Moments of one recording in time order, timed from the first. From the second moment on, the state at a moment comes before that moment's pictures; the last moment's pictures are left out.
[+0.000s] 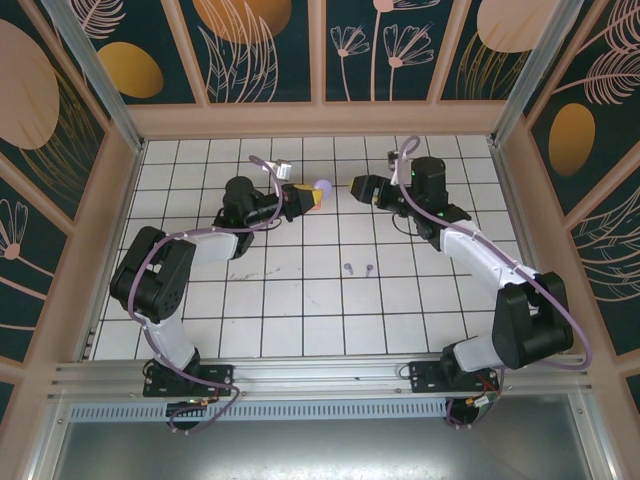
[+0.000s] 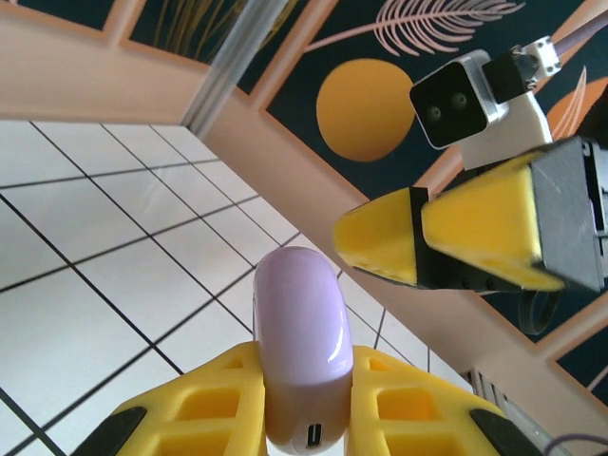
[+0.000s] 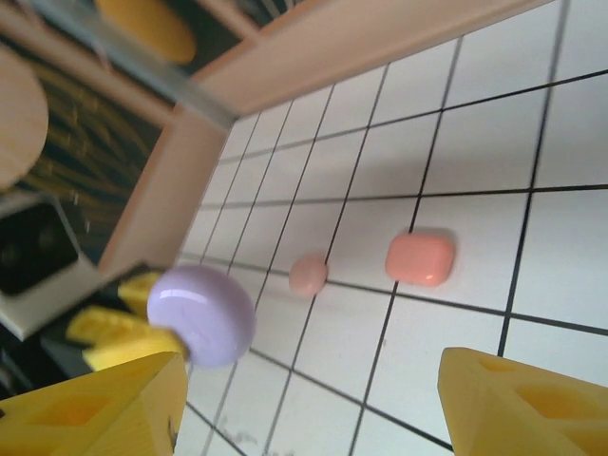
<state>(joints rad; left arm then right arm) -0.42 1.79 0.89 0.89 0.80 -0.64 0.34 1.41 0.96 0.05 -0.54 0.55</state>
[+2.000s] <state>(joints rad) -0.41 1.74 0.93 0.75 0.91 -0.60 0.38 1.55 1.02 0.12 -0.79 0.37</state>
